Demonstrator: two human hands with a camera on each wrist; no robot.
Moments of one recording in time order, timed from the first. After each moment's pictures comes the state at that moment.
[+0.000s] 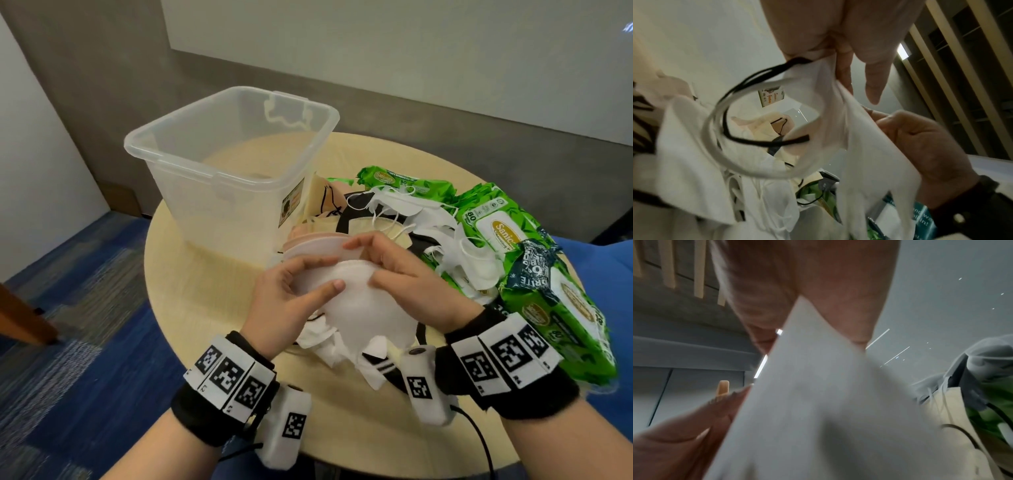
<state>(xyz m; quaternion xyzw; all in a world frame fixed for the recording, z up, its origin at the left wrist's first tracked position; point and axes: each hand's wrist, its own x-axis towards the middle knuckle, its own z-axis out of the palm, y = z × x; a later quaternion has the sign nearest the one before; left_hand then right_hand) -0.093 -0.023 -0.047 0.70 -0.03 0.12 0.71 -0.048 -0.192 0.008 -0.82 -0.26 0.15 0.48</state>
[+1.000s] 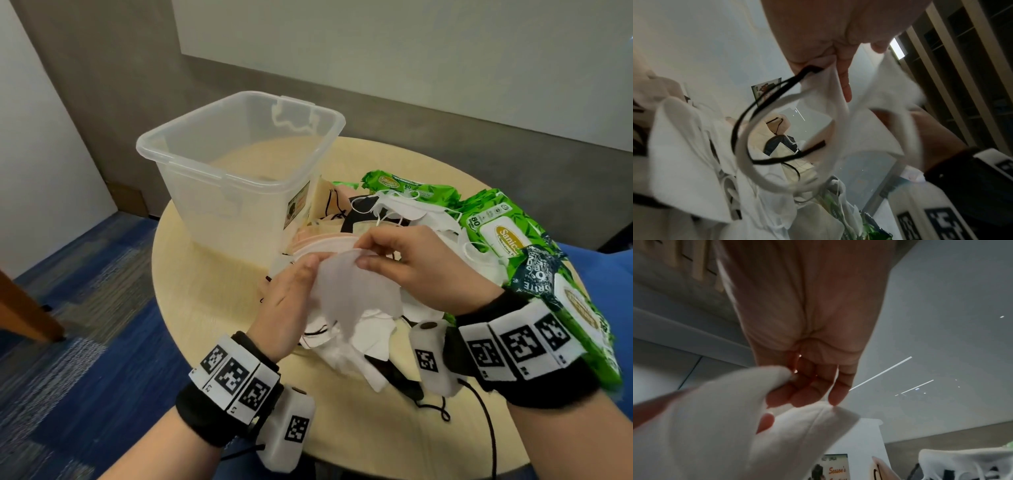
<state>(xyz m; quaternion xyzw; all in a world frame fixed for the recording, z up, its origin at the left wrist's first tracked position) -0.096 -0.025 -0.045 0.67 -0.11 0.12 0.72 -0.041 -0.189 0.034 -0.88 -0.38 -0.02 0.29</state>
